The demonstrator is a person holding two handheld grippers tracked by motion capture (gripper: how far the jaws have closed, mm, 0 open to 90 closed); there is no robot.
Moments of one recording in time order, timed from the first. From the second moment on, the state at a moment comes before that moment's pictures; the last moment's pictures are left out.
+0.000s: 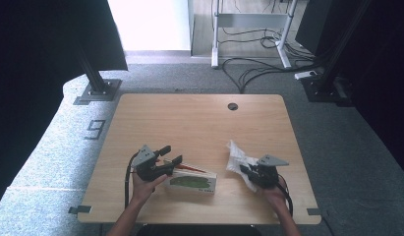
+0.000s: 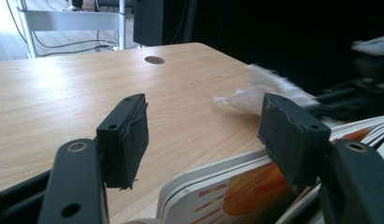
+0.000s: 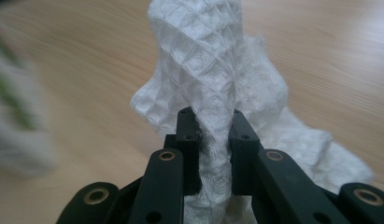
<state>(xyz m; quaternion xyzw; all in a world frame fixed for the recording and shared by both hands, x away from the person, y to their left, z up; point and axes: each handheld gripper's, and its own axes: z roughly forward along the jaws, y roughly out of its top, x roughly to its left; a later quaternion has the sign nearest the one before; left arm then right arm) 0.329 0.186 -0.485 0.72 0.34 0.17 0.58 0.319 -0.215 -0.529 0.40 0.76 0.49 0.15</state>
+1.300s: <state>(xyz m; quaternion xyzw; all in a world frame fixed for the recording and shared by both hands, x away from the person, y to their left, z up) 0.327 0.187 -0.486 0.72 0.34 0.17 0.58 0.261 -0.146 -0.539 0.39 0.78 0.48 0.10</state>
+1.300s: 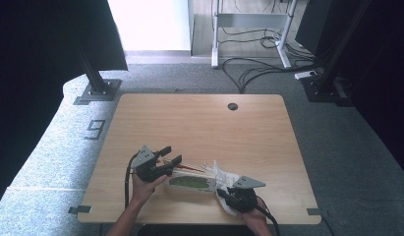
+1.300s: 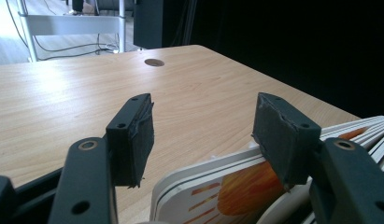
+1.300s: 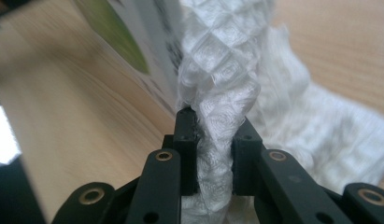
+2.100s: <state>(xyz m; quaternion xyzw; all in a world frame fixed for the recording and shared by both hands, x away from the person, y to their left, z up) 0.327 0.187 -0.486 0.72 0.34 0.17 0.58 0.244 -0.165 -0.494 0.34 0.69 0.62 0.12</state>
